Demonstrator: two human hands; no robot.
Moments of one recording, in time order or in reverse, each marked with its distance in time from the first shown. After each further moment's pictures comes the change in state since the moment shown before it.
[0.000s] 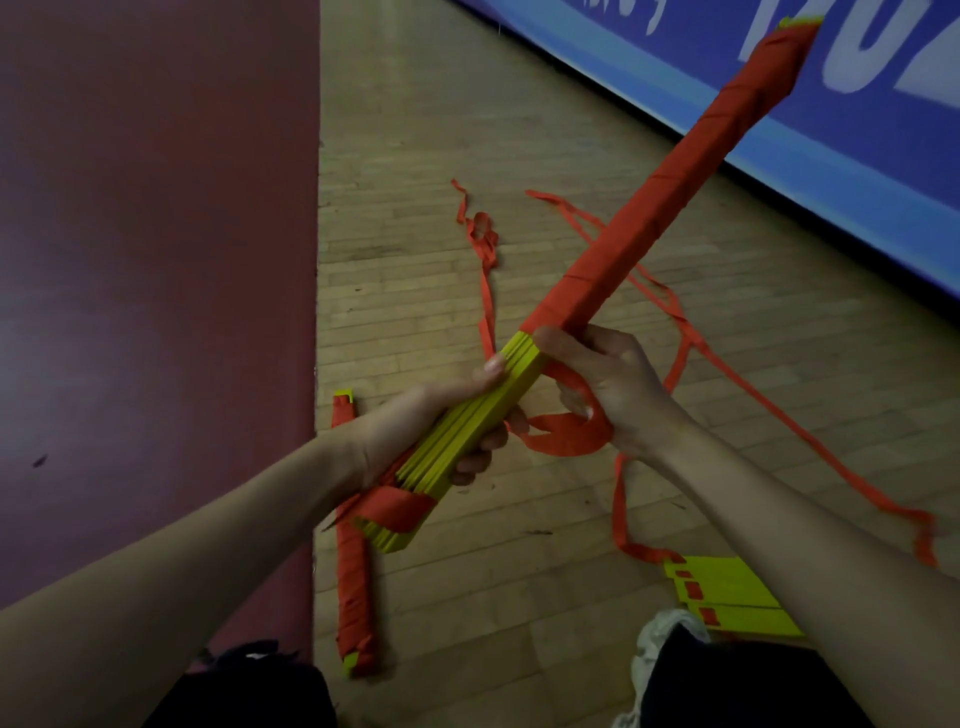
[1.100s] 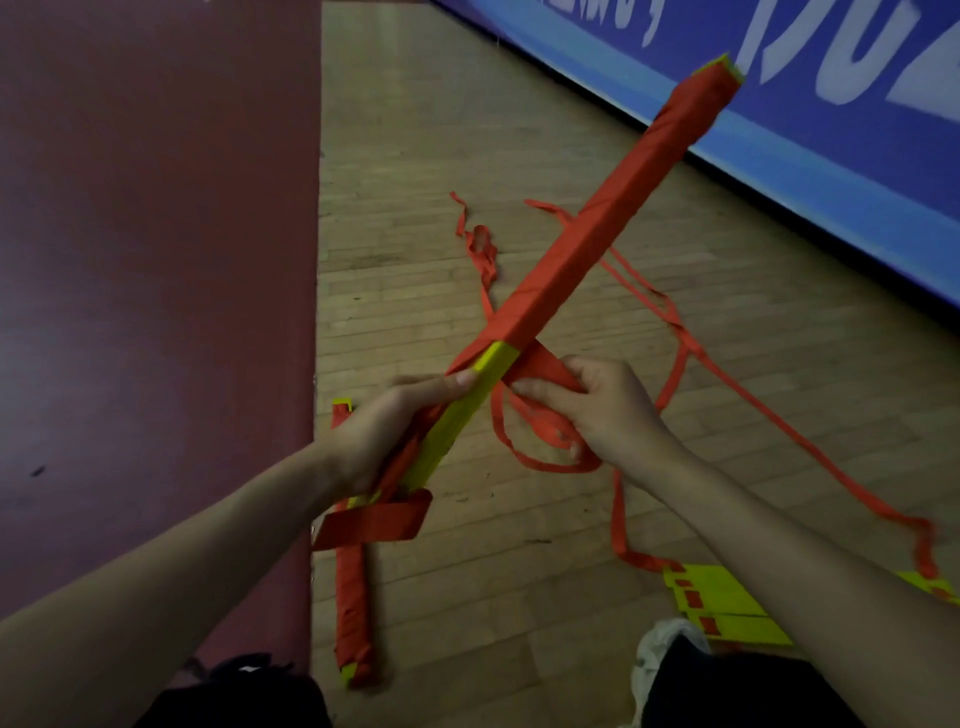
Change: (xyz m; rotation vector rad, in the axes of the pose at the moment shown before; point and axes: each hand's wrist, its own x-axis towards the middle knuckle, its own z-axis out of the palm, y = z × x) left_hand -0.006 -0.001 -0.004 0.119 0.469 0.121; right_hand -0.009 0.009 0.001 -0.469 0.107 -0.017
